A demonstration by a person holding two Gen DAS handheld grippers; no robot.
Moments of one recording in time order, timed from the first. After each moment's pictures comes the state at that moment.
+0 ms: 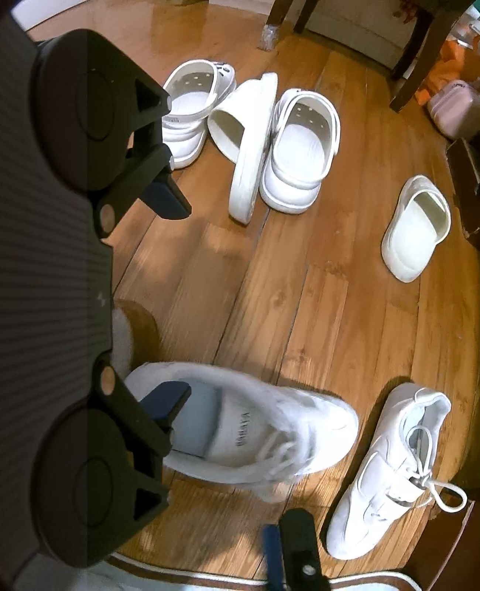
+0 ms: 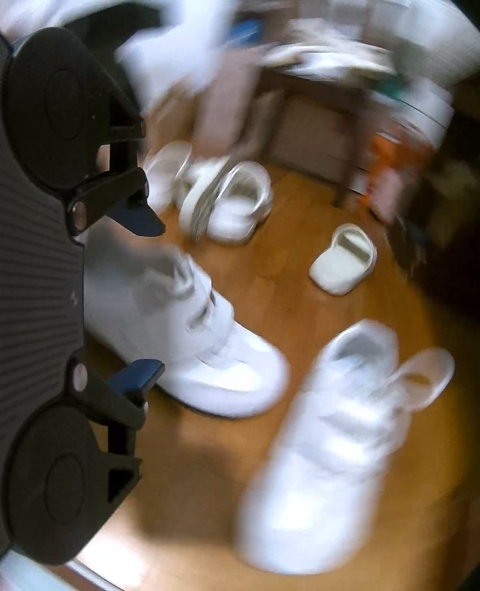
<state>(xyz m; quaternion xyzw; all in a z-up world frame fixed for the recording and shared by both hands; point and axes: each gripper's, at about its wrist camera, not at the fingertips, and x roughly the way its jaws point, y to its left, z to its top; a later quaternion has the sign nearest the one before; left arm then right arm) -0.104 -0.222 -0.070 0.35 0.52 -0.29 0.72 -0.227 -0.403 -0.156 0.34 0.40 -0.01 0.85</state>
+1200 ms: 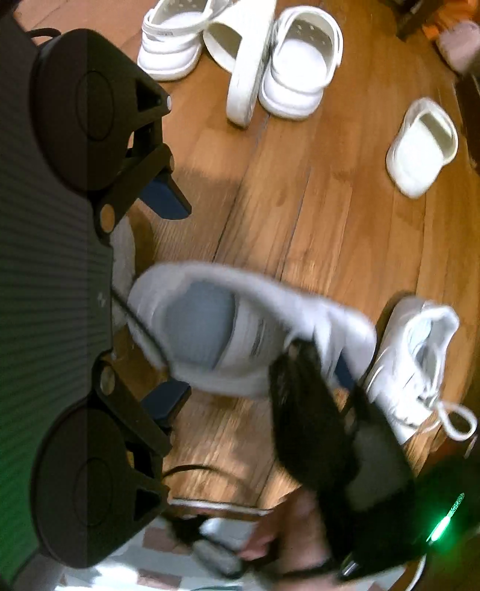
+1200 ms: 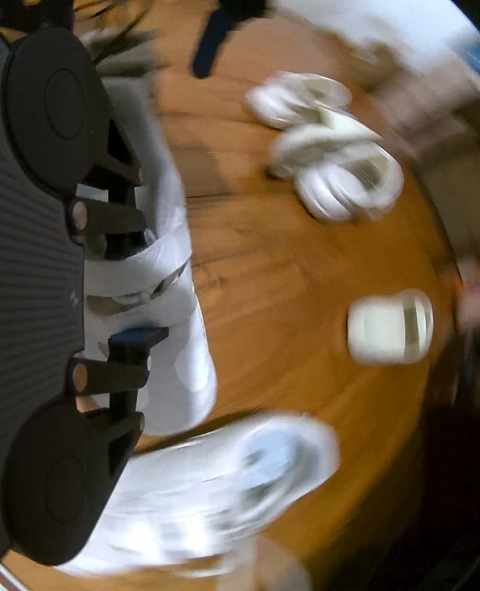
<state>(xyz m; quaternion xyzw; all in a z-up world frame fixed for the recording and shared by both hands) -0.118 -0.238 -0.082 0.29 0.55 -0.35 0.70 -0.164 -0.382 -0.180 0.19 0.47 -0.01 0.86</state>
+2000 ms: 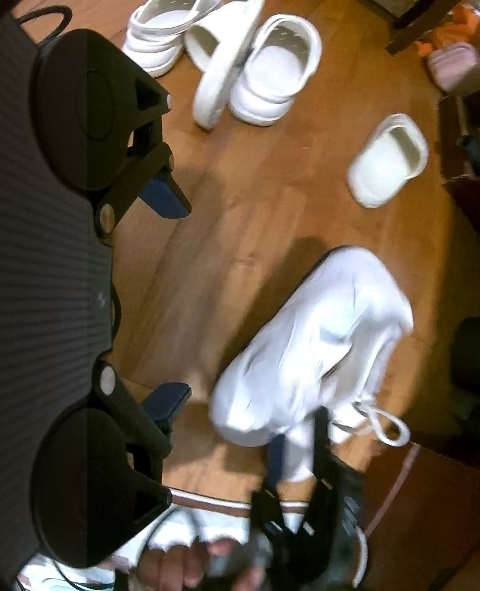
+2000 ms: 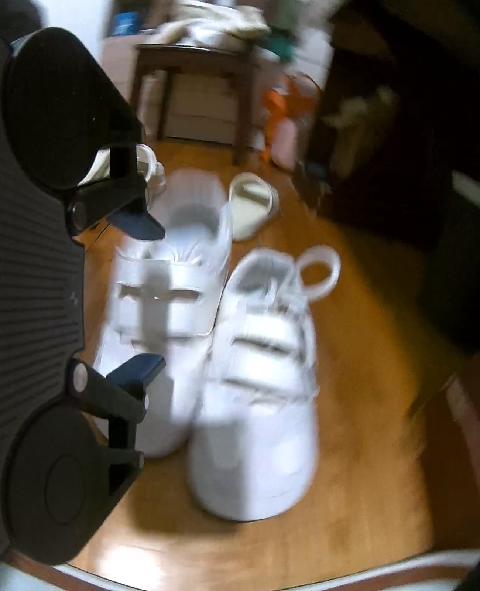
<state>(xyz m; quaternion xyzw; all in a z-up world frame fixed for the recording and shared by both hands) -0.103 -0.254 -0.082 0.25 0.54 -0.35 0.72 -0.234 -0.456 -0.177 0.49 0.31 -0.13 0.80</state>
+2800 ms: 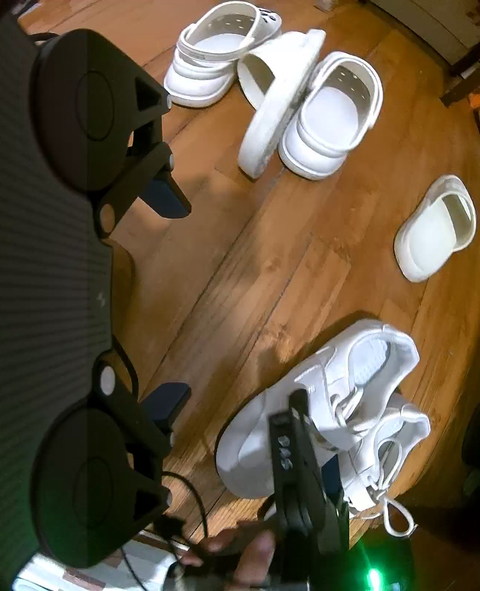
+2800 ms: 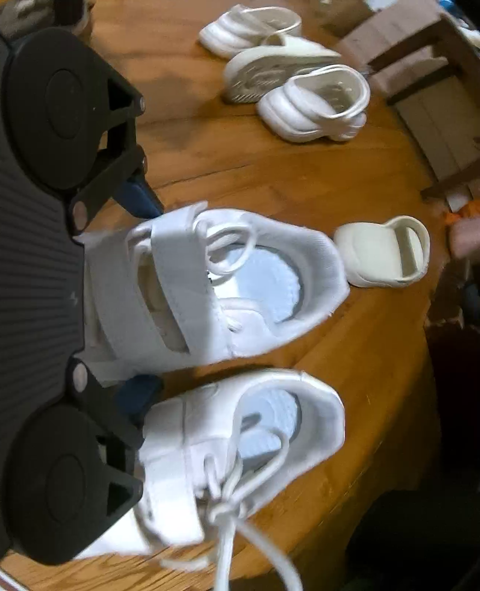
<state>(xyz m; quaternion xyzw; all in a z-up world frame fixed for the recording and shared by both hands) -0.070 -0.223 -0.092 0.23 0.57 -0.27 0.74 -0.106 -0.388 -0.206 0.09 0.48 -0.05 0.87</state>
